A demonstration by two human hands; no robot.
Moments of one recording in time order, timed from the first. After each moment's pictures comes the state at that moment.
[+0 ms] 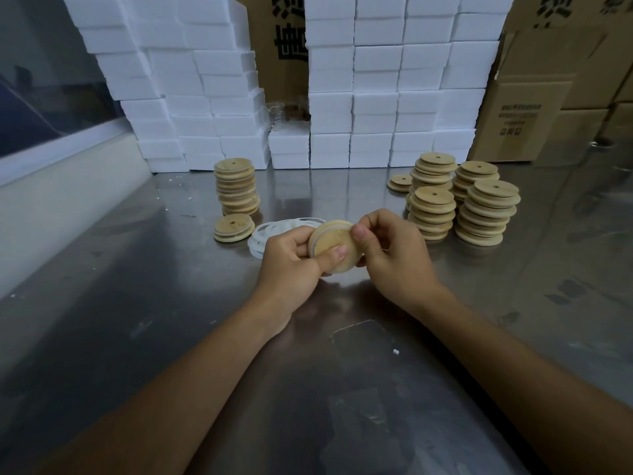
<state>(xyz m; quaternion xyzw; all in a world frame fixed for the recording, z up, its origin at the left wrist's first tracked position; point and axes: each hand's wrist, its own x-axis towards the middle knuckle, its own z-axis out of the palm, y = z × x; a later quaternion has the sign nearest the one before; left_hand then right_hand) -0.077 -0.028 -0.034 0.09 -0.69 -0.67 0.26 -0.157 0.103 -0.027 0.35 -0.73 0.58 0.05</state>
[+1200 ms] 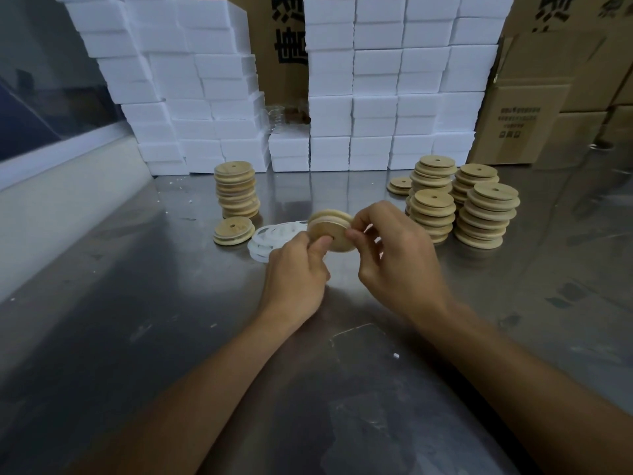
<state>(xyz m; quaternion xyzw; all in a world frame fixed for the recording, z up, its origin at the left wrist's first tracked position) -0.079 -0.022 -0.034 0.18 -0.86 -0.37 0.30 -0.151 0.109 -0.020 0.45 -0.74 0.41 0.28</state>
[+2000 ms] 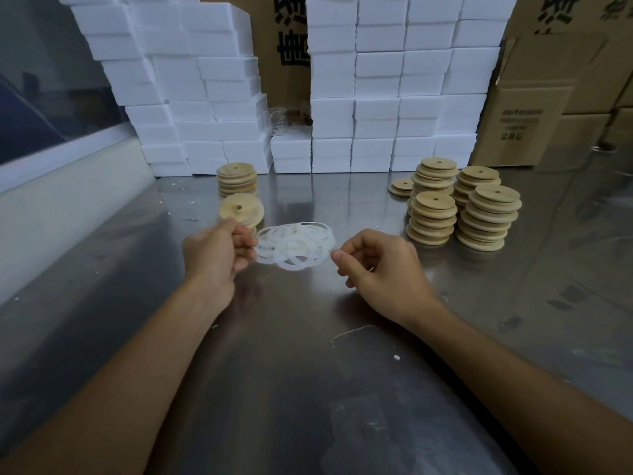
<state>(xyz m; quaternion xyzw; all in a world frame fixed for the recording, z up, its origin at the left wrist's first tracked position) -0.066 -0.097 -0.013 0.33 -0.54 -0.69 0.35 -0.151 0.102 -0.033 0.37 -0.76 0.53 0.02</state>
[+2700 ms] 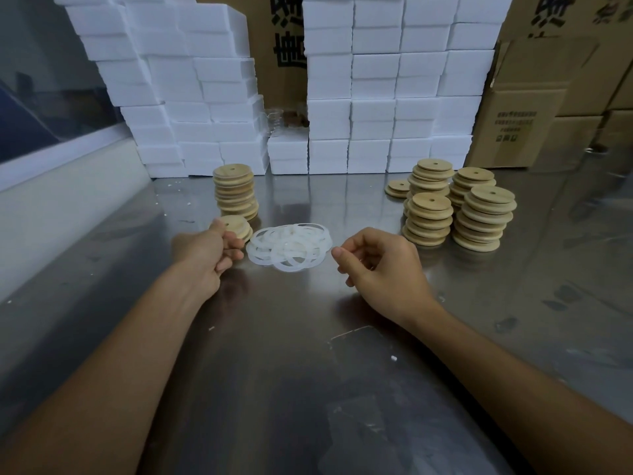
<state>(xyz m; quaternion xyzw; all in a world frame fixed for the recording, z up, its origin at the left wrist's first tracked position) -0.076 -0.128 -0.017 0.41 -0.56 -0.65 0.31 -0.149 0.102 -0.032 0.36 -0.76 0.55 0.05</state>
